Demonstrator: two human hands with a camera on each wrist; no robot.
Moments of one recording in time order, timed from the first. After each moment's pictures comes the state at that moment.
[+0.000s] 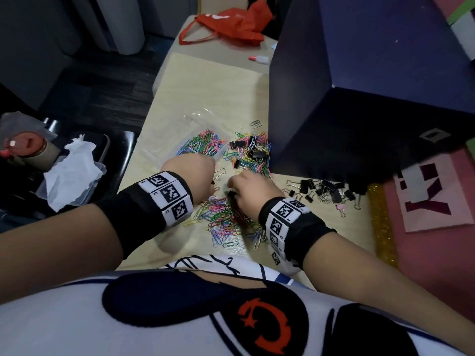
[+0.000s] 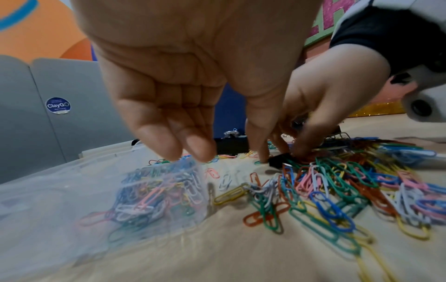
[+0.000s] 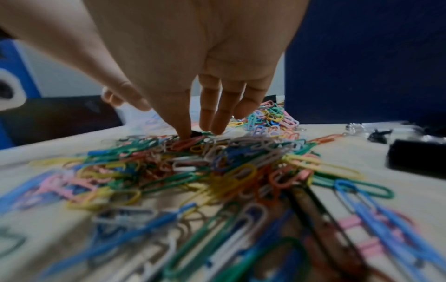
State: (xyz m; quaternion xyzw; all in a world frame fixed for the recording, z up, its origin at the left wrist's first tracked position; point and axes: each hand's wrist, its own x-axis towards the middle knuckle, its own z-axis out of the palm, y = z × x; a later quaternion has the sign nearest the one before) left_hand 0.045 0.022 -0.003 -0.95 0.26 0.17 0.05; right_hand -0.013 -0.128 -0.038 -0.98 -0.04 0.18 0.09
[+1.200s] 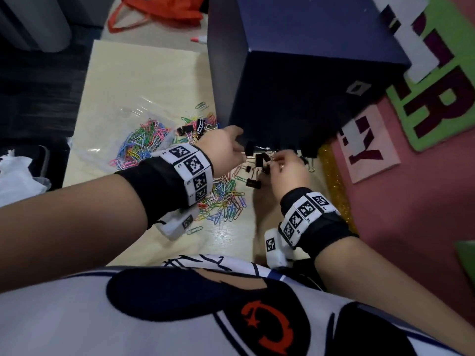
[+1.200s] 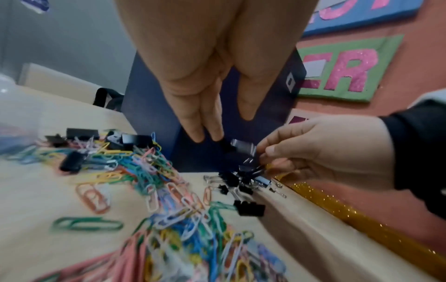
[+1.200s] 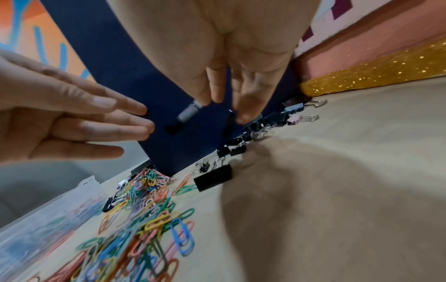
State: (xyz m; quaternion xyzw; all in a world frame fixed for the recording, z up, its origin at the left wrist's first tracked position) left_hand 0.019 -0.092 0.013 -0.87 0.30 0.25 -0.29; right_hand -0.088 -0.223 -0.019 -0.88 0.38 -0.03 0.27
